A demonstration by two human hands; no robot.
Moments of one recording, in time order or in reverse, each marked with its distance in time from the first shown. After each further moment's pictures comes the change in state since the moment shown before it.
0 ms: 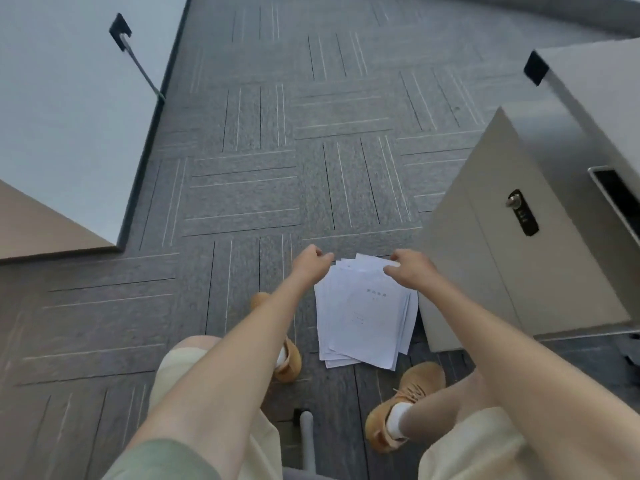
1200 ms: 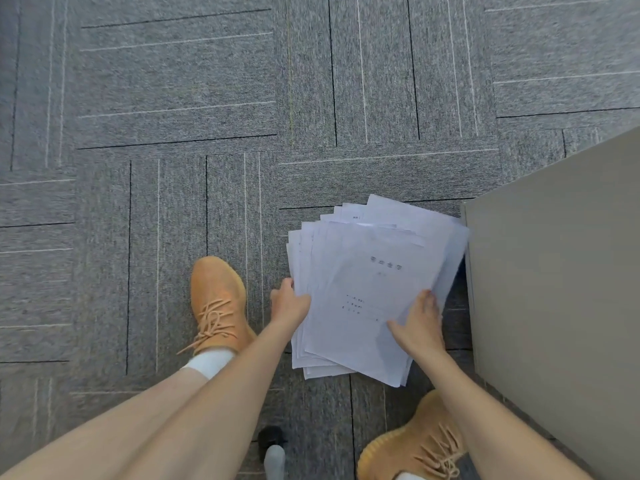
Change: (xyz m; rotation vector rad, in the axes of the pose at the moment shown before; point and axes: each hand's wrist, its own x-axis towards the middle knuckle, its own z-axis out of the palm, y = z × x) left_hand 0.232 -0.234 0.215 -0.116 -0.041 -0.556; right_hand 0.208 0.163 0.318 0.188 -0.211 0.296
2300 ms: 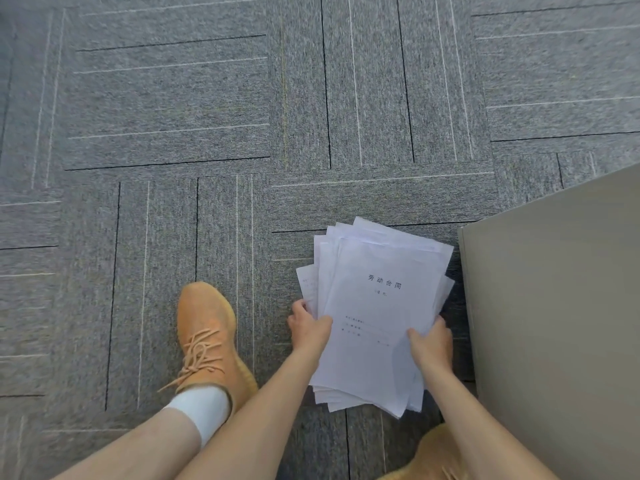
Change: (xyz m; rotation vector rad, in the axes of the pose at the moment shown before) left_hand -0.015 0.034 0.042 -0.246 -0.011 -0.072; right_hand 0.026 -0.003 -0.019 0.442 0.249 0.248
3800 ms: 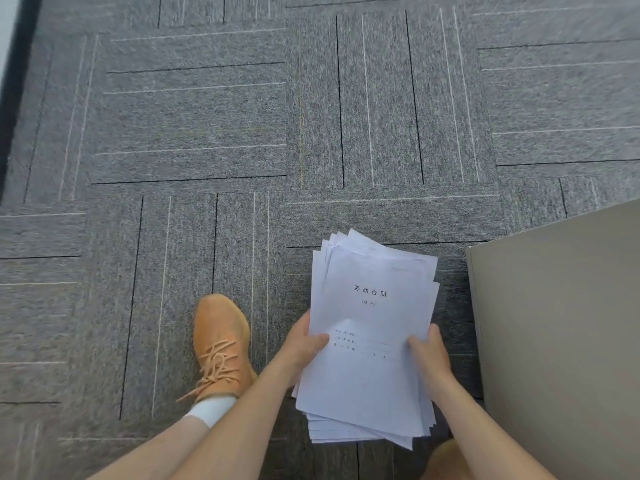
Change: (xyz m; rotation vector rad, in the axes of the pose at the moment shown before) left_hand -0.002 -0.003 -0.061 -0.239 -0.415 0.124; right_hand -0.026 -0.035 -0.002 0.187 -0.181 0.052
